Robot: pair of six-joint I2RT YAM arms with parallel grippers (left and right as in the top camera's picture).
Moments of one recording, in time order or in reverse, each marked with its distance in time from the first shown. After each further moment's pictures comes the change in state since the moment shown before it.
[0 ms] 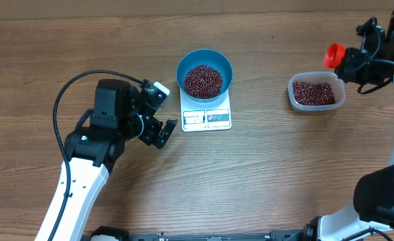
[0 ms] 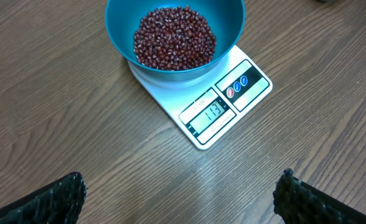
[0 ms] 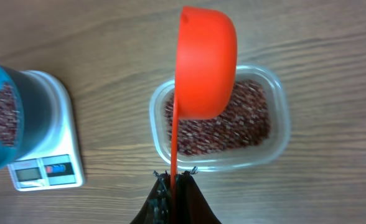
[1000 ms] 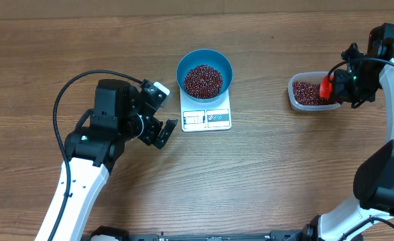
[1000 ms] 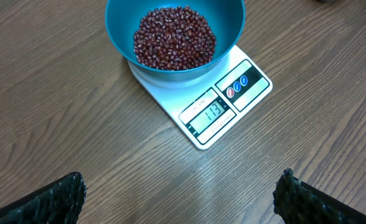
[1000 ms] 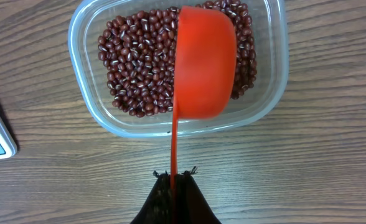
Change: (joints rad) left arm 0.000 0.000 0.000 0.000 0.000 0.000; right arm 0.000 0.093 -0.106 -0.052 0.112 -0.060
